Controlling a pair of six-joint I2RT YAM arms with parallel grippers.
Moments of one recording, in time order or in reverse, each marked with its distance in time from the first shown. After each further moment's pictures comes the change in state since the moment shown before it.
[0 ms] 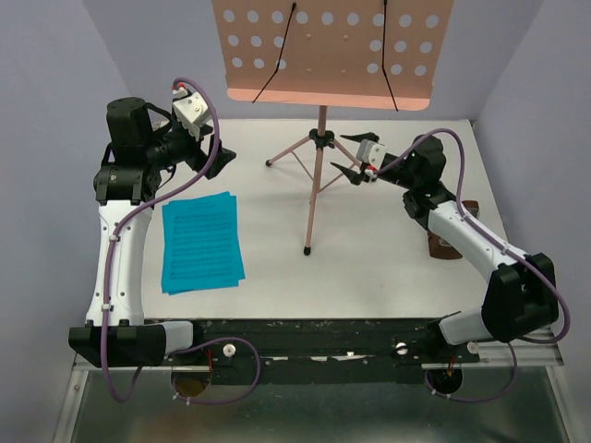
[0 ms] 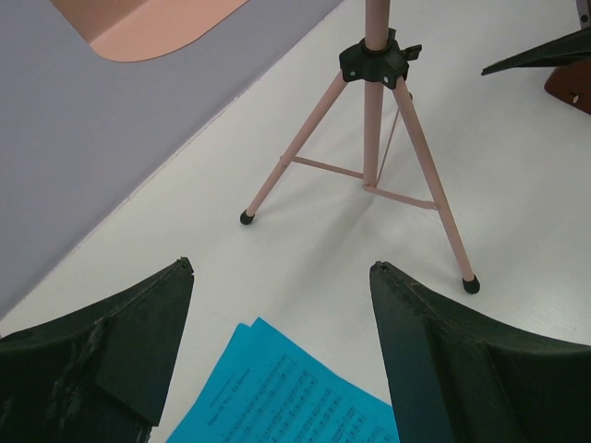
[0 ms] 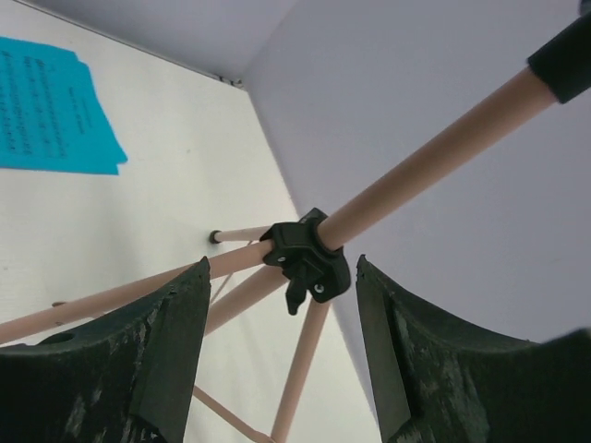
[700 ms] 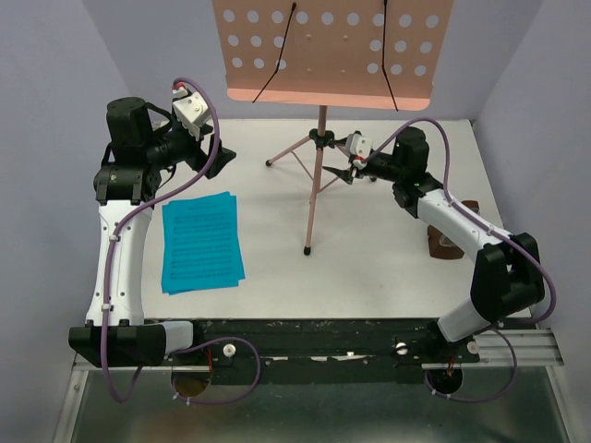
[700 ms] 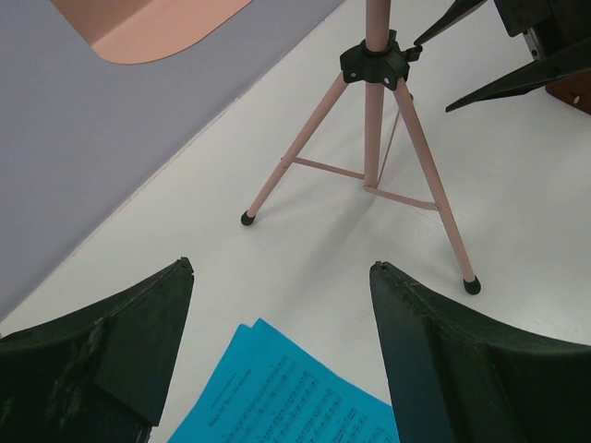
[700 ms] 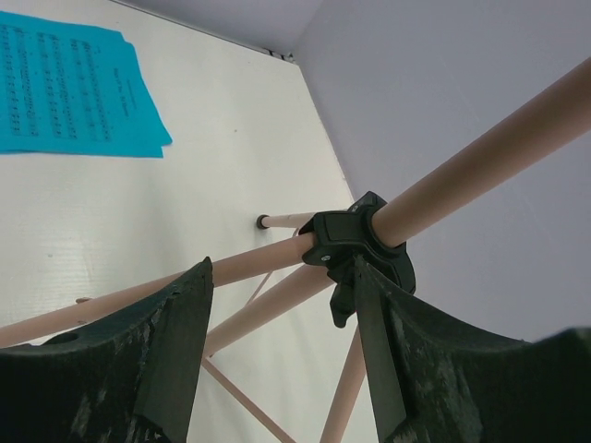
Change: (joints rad) left arm 0.000 0.002 0.000 0.003 0.000 0.000; right arm 0.023 0.149 0.110 -0.125 -0.052 0.035
